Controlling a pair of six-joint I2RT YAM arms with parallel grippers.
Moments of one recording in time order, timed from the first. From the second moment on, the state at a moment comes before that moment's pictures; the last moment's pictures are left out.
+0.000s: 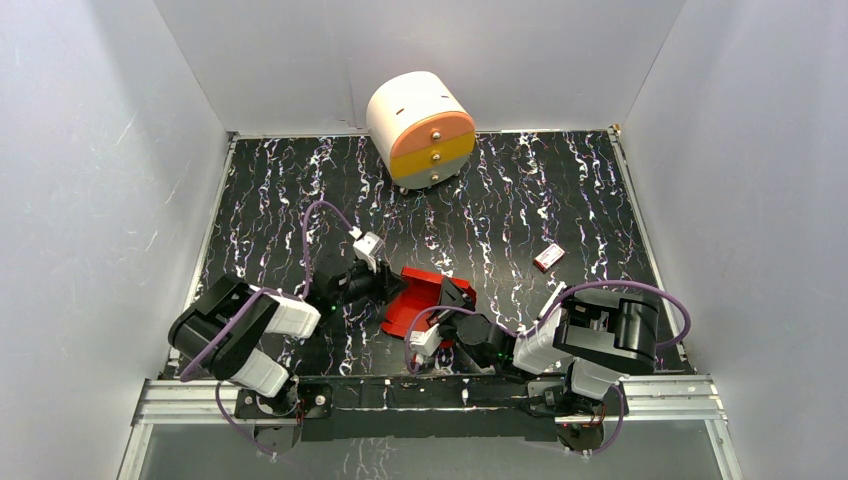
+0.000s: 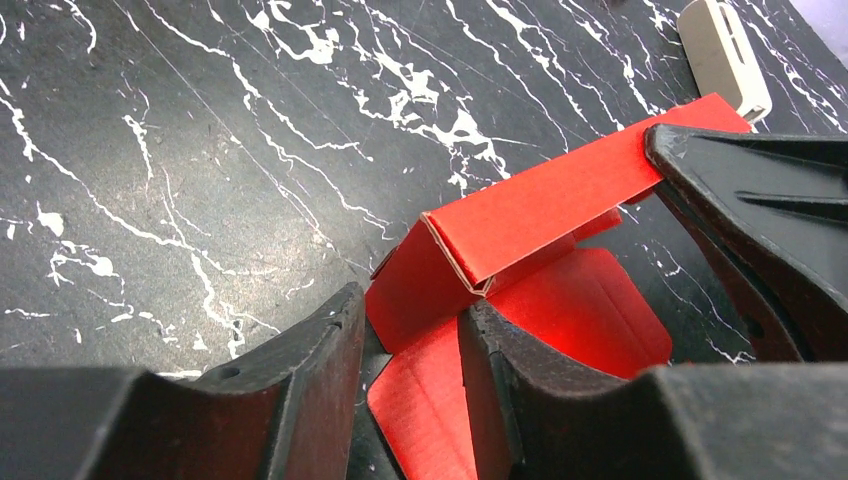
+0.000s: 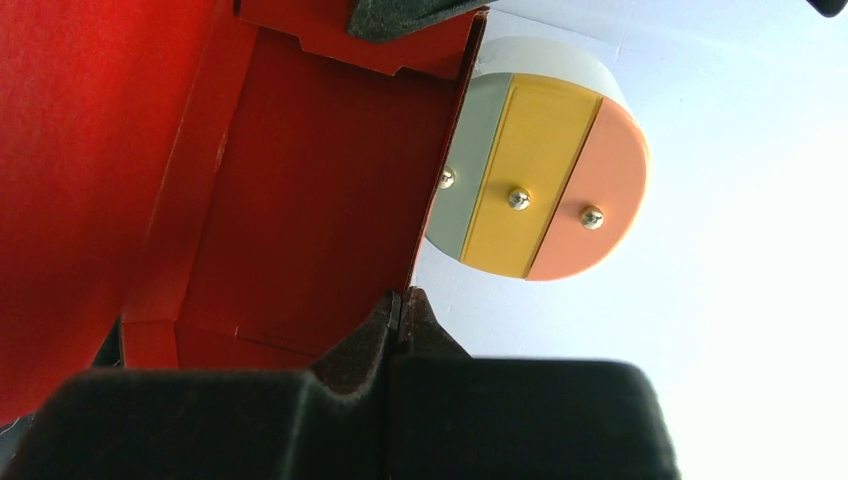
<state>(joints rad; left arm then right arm) -0.55 1.50 0.28 0.88 0.37 -0.28 1.30 1.62 0.27 1.06 0.59 -1.49</state>
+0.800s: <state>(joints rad) -0.68 1.70 0.28 1.22 0.04 -0.25 1.30 1.60 0.29 1.01 0.58 -1.44</state>
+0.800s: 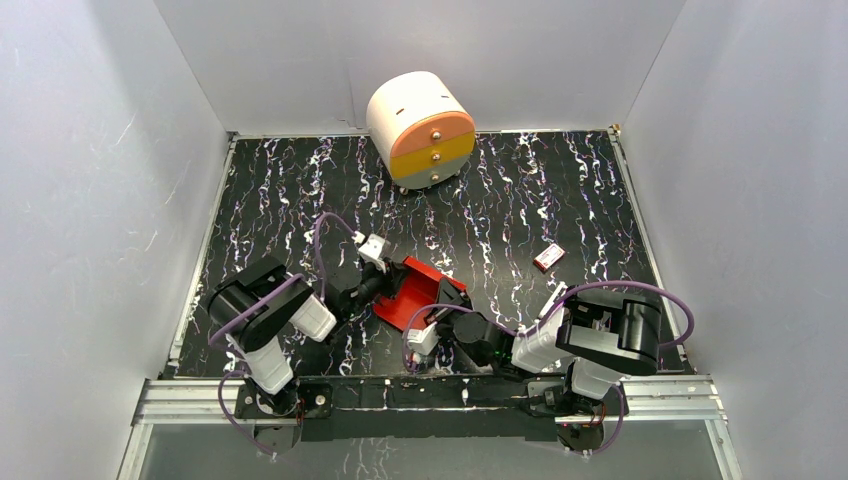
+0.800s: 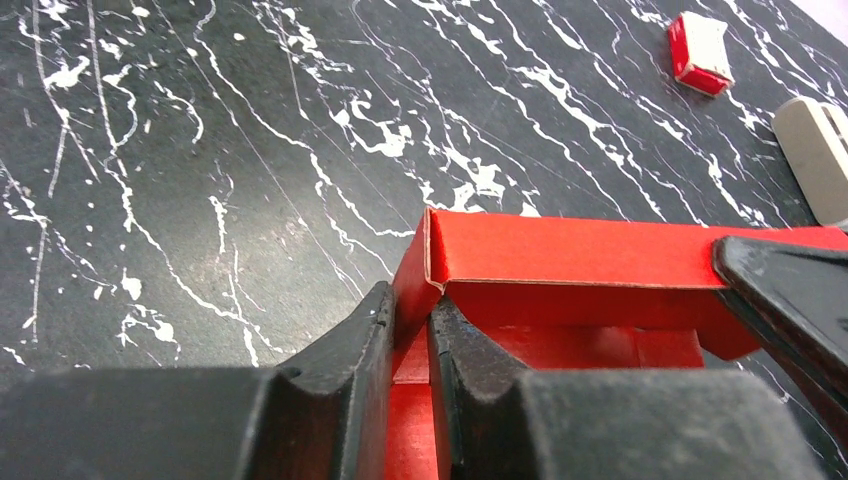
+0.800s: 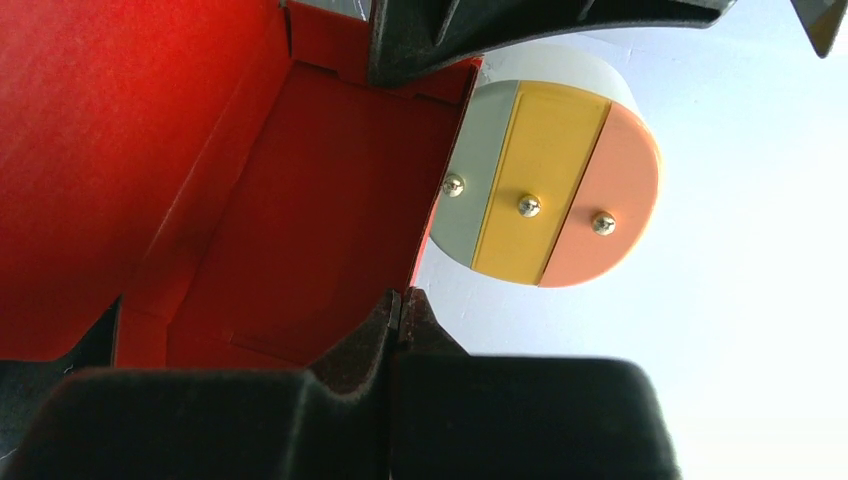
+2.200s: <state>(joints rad) -0.82 1.87 0.30 1.44 -0.35 -0.16 1.28 1.49 0.34 0.82 0.50 -1.17</state>
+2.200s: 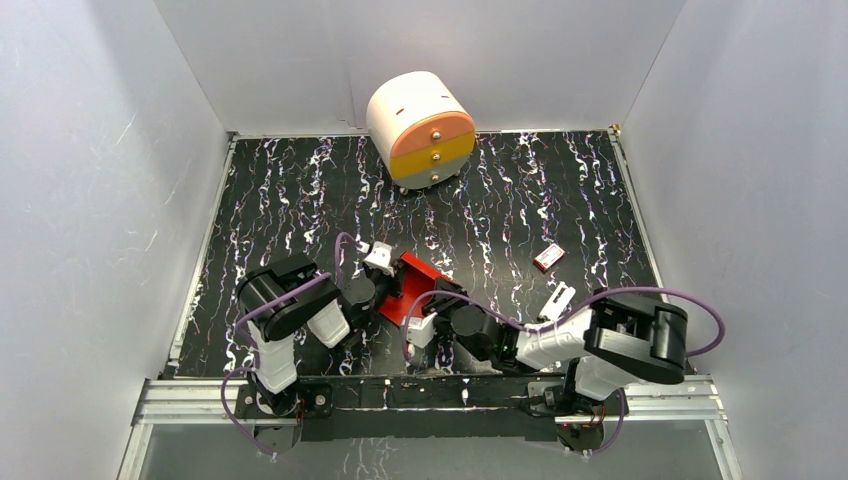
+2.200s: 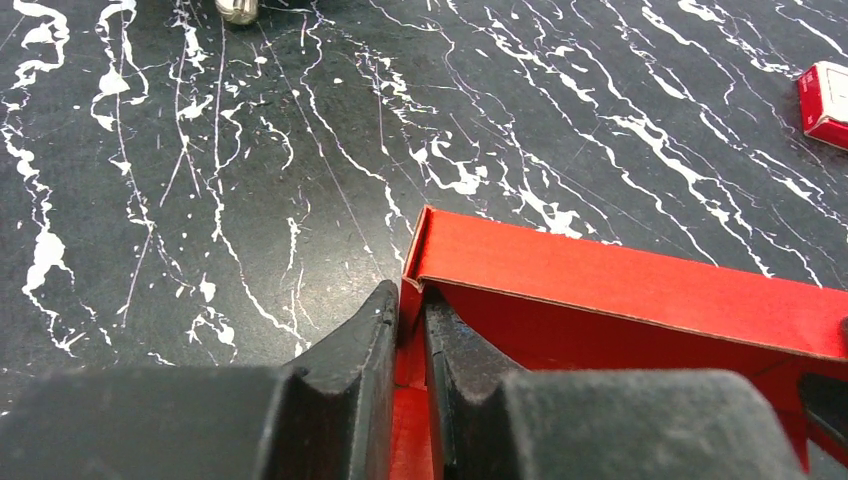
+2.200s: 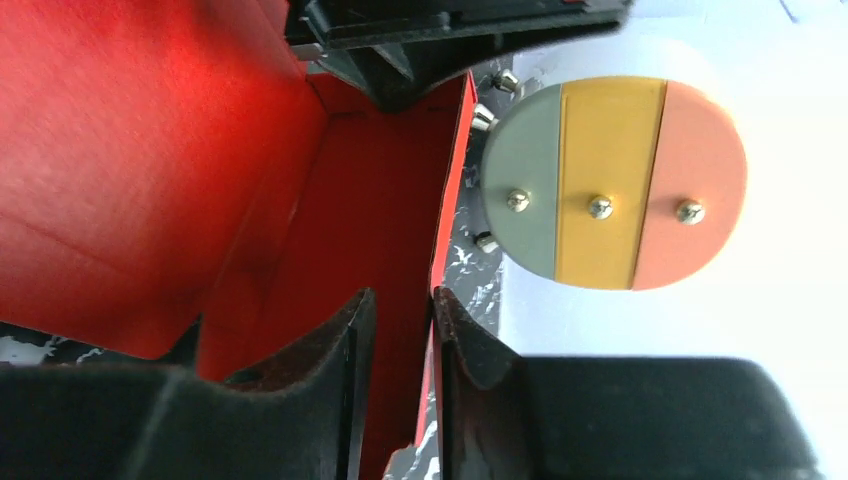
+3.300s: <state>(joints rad) -0.79 1.84 0.25 1.44 -0.37 -0.10 0.79 1.21 0.13 0.99 -0.04 -0.29</state>
